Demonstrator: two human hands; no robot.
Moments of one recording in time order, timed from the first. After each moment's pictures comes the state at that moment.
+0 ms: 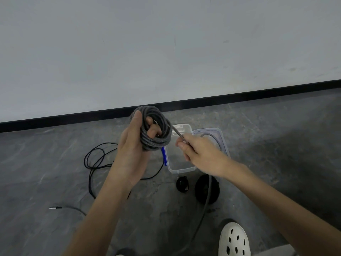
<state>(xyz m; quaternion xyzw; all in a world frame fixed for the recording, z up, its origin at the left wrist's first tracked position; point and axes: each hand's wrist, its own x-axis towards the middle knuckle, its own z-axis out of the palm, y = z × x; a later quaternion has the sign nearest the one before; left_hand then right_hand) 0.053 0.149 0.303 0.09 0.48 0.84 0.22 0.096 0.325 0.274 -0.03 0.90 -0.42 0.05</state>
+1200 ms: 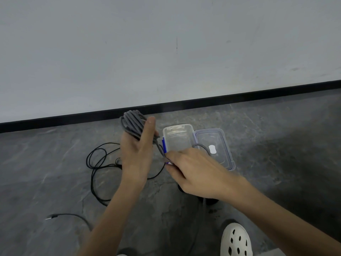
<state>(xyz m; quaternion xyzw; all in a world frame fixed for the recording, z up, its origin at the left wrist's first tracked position) 0.057 0.160 0.285 0.05 0.71 0.70 -0.06 0.120 0.290 0.306 -0.18 0.96 -0.20 0.04</state>
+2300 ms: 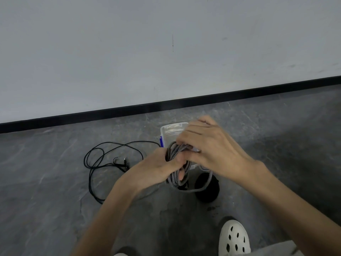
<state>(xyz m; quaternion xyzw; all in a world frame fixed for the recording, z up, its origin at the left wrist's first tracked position) 0.069 0.161 0.292 0.33 0.73 0.49 0.34 0.116 0.330 0.326 -0.23 0.95 -0.16 -0.15</state>
